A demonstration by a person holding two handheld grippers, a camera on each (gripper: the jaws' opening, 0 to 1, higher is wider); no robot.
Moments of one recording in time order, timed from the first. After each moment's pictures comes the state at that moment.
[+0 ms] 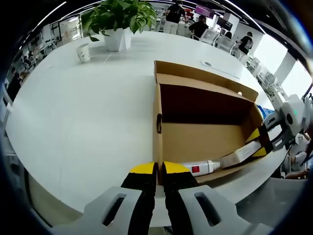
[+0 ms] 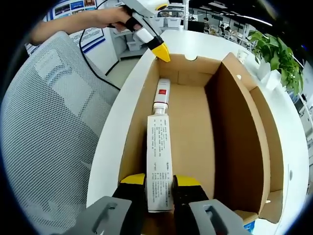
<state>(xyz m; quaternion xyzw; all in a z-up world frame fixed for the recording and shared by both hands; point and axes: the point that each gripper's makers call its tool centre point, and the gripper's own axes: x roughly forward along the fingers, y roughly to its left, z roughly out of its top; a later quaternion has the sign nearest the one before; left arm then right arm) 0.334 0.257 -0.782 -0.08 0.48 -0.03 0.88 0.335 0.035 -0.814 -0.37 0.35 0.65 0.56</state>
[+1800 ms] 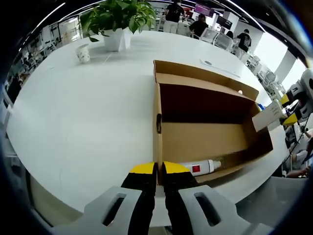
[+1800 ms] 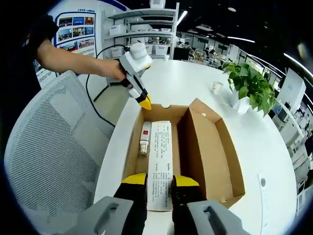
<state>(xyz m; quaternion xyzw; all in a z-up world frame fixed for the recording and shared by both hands) 0.333 0.258 -0.782 -0.07 0.48 -0.03 0.87 0.365 0.021 -0.697 -0.31 0.26 0.65 0.64</state>
